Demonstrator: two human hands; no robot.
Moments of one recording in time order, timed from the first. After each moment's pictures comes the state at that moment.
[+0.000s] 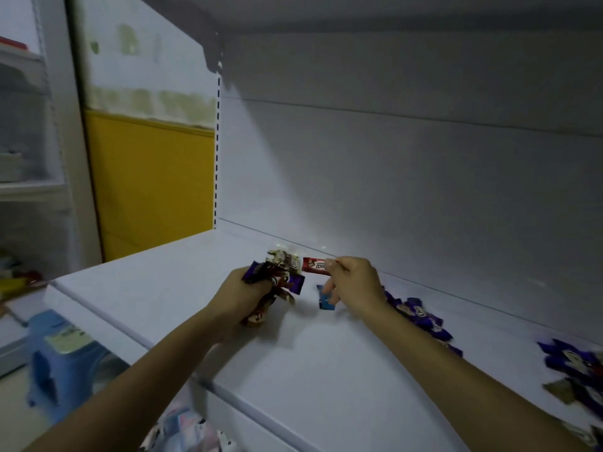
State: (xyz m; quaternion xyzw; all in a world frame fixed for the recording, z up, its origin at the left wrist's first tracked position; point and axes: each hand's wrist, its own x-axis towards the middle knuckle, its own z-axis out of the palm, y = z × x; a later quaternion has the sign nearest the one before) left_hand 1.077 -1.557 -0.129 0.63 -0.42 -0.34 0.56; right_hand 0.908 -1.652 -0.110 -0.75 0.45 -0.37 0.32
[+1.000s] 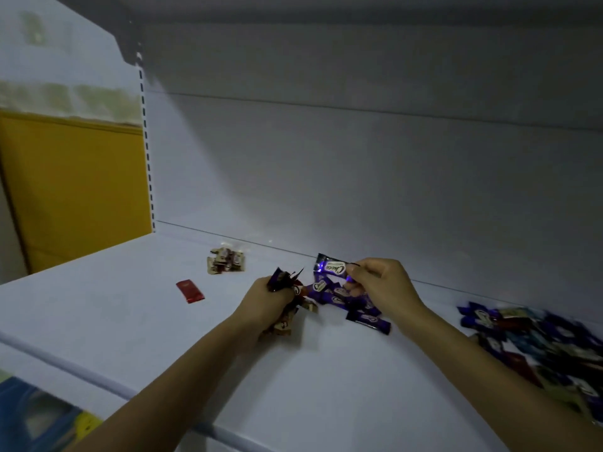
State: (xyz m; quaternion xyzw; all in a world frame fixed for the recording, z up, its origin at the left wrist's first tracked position) left_hand 0.965 -1.594 -0.132 0.57 -0.48 -0.41 0.52; right_hand 0.774 -1.641 -0.097 -0.69 0.47 -0.43 0.33
